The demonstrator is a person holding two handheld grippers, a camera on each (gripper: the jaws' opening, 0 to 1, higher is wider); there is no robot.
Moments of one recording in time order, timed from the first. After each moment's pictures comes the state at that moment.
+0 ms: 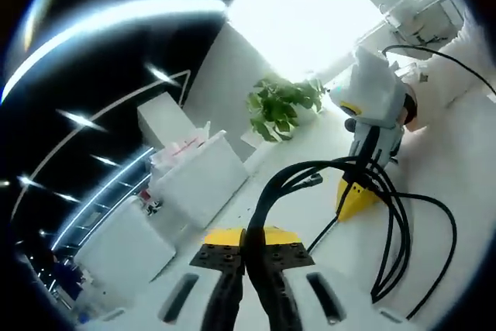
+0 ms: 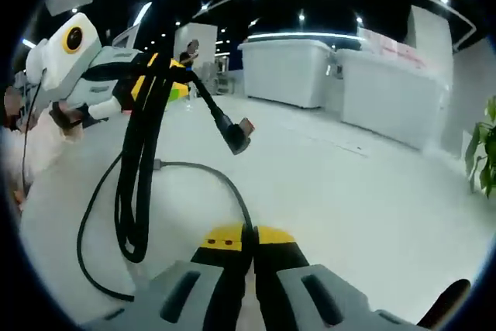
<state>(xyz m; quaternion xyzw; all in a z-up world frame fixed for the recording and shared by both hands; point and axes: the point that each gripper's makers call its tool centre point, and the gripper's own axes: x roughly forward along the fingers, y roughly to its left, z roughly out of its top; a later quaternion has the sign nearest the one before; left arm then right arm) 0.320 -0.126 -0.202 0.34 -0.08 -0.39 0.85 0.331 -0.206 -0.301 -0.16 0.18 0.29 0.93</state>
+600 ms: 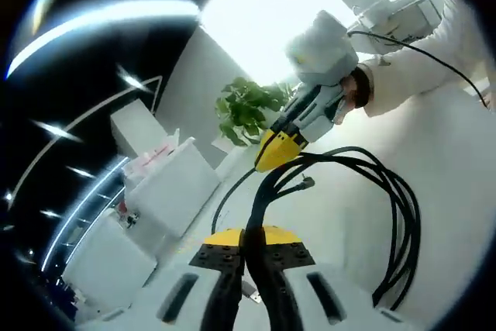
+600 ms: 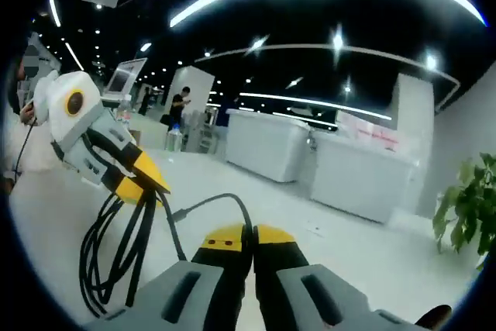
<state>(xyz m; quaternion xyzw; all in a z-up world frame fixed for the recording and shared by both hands) 0.293 -0.151 -0.218 0.38 -0.09 -0.45 0.81 0.321 -0.210 -0.198 -0.17 -0.03 0.29 0.94</state>
